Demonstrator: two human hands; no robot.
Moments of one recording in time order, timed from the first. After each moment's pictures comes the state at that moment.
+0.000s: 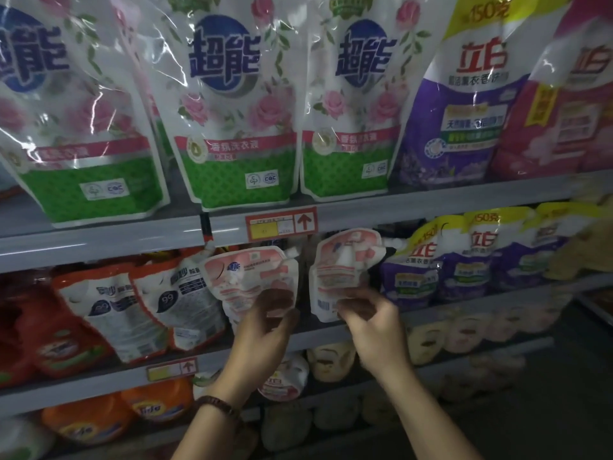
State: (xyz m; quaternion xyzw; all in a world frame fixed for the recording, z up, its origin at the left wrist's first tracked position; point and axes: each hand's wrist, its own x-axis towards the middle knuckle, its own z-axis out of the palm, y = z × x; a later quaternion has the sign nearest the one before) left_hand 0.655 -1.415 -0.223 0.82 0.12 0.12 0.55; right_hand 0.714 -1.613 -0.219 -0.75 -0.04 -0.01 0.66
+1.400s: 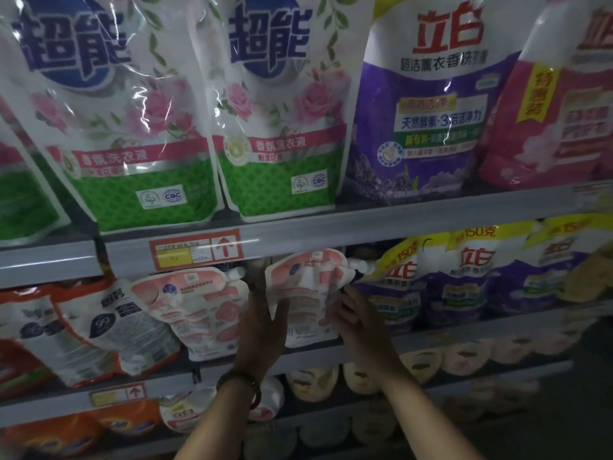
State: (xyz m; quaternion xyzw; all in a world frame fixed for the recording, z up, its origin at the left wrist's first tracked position) left_hand 0.789 -1.484 -0.287 0.85 0.17 0.21 0.45; right_hand 0.834 -1.679 -0.269 -0.77 -0.14 0.12 0.61
